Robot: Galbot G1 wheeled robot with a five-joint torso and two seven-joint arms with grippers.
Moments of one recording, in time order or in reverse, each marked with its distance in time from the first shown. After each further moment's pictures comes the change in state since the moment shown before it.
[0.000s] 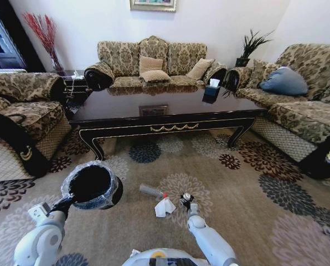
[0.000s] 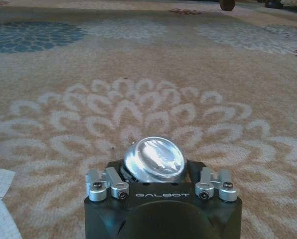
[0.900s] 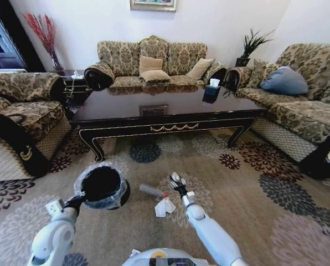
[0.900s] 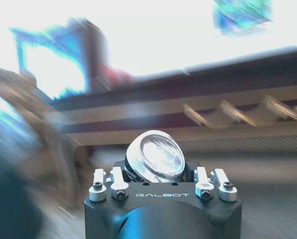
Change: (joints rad) left arm -0.066 0.070 0.186 0.059 0.064 -0.009 0.012; right arm 0.014 -0.140 -0.162 0.481 0.086 0.322 -0.412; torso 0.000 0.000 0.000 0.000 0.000
